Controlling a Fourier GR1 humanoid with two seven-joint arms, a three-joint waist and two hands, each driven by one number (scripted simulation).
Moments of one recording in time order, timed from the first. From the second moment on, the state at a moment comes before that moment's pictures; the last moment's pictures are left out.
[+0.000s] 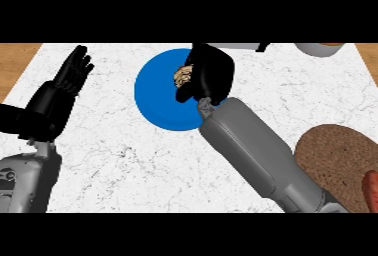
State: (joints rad) left arm -0.34 0.25 0.06 -1.59 0.04 -0.08 0.13; right arm -0.98 0.00 0.44 -1.03 0.88 -0.37 0.99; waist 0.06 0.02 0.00
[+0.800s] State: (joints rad) left arm -0.37 0.23 0.04 -1.57 0.03 -0.10 0.12; right arm -1.13 0.00 0.39 -0.55 0.56 -0.64 0.81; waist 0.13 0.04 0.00
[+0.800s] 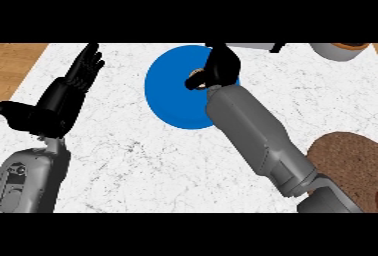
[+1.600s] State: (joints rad) left arm -0.38 0.24 0.05 -1.56 0.03 -0.10 0.12; right arm -1.12 0.00 0.28 -0.59 0.28 -0.99 0.46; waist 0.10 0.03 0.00
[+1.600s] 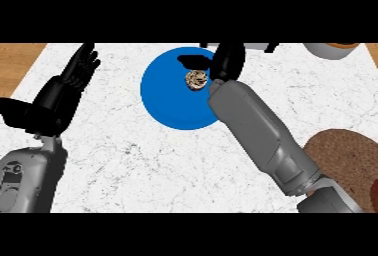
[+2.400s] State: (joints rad) left arm -0.28 0.27 0.13 -1.59 0.03 -0.10 0.12; right arm -0.66 -0.09 0.32 -1.06 0.18 -0.98 0.25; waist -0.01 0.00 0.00
